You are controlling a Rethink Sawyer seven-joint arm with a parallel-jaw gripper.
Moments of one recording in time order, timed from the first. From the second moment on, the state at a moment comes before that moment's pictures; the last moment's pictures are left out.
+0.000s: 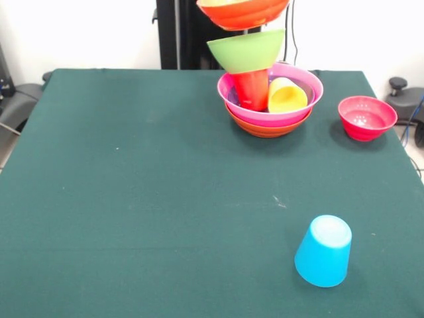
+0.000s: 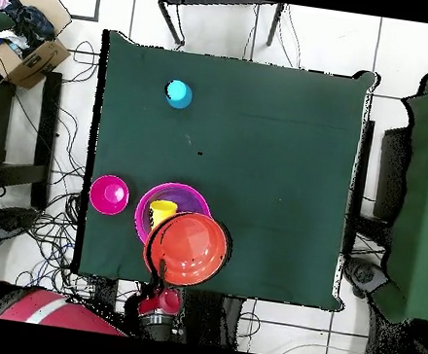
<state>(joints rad) 0.03 -0.41 -0.47 2.51 -0.53 -1.57 1.08</state>
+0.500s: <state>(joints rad) 0.08 -0.27 -0.51 2.49 -0.52 -1.68 1.15</state>
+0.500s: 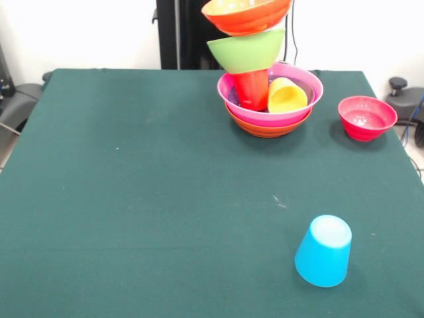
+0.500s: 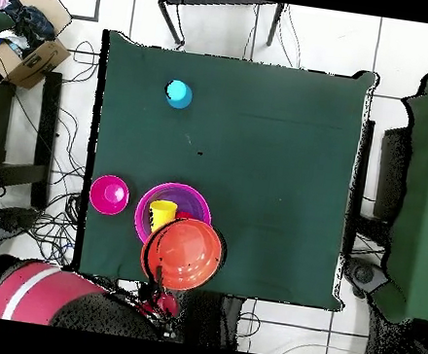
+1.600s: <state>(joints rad) 0.08 -0.14 -0.55 2.46 -0.51 -2.10 1.15</state>
